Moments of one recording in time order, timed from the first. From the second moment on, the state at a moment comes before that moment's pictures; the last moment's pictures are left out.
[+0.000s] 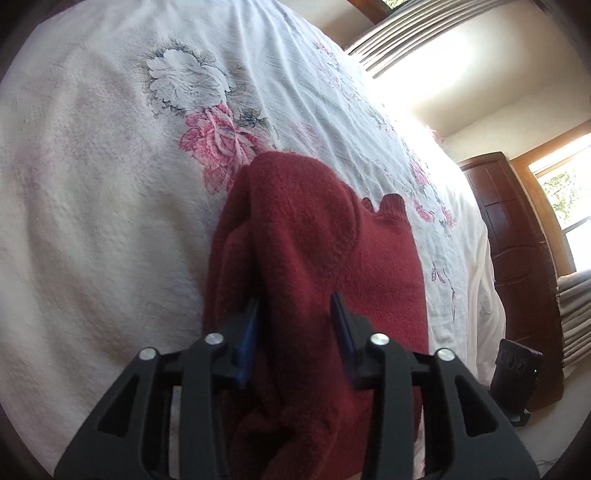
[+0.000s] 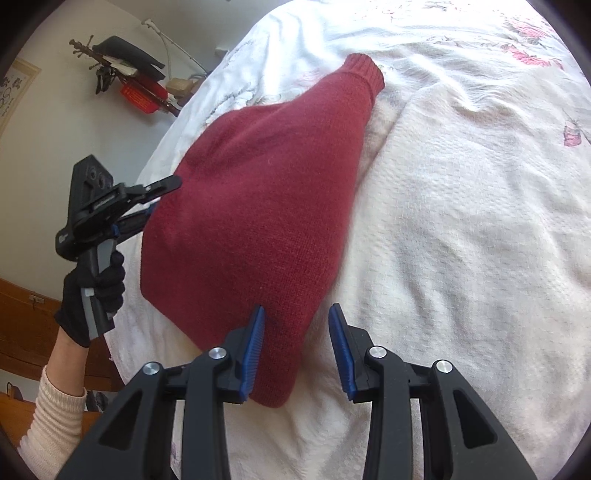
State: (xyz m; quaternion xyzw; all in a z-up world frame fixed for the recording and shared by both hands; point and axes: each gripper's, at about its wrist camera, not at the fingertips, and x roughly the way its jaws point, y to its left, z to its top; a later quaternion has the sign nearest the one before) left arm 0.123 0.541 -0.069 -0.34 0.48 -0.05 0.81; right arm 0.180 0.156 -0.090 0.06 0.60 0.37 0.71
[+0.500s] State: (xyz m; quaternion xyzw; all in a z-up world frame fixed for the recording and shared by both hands) left arm 0.127 0.544 -0.120 -0.38 0.50 -0.09 0.77; right arm 0.218 0.184 -0.122 0.16 0.60 0.38 0.69
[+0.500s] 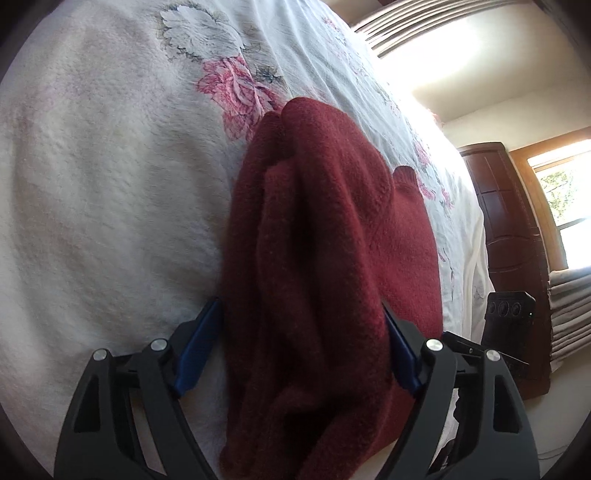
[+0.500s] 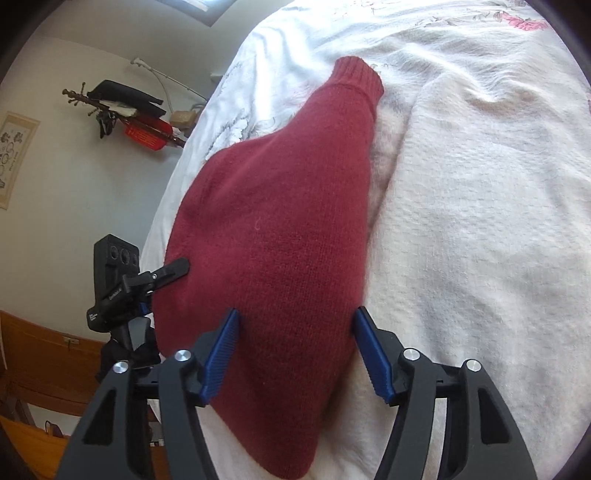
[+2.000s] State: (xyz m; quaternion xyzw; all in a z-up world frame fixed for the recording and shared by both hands) left arm 0.039 0.284 -0.112 -0.30 0.51 -0.19 0.78; right arm 0.137 0.007 -0.117 0.18 0.61 0.37 0.67
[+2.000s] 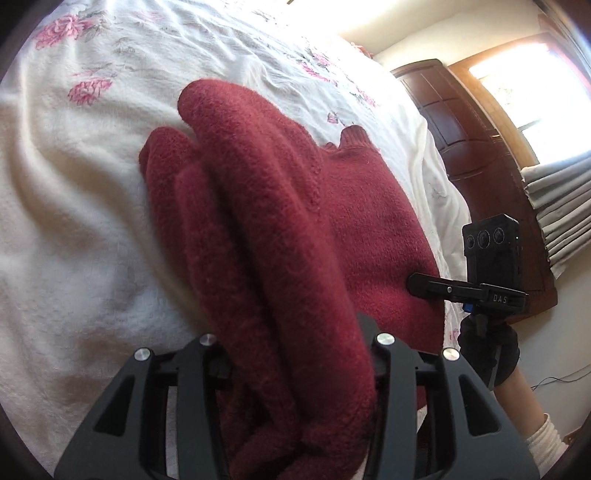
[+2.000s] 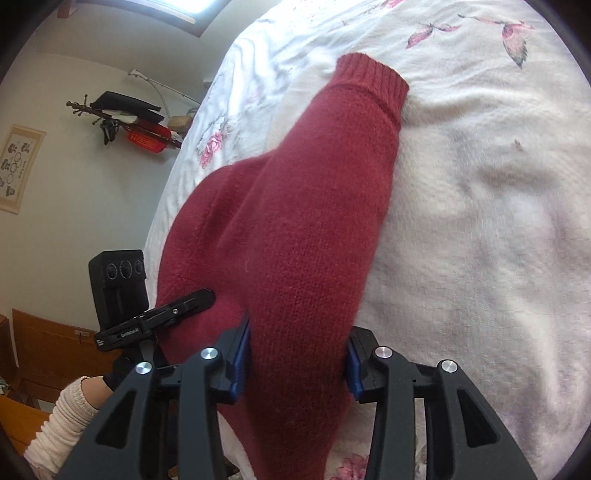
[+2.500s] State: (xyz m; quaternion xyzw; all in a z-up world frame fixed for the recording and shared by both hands) left arm -0.011 0.311 -0.097 -0.26 0.51 -0.18 0.80; right arm 0.072 -0.022 -0.131 0.15 0.65 0.36 0.65
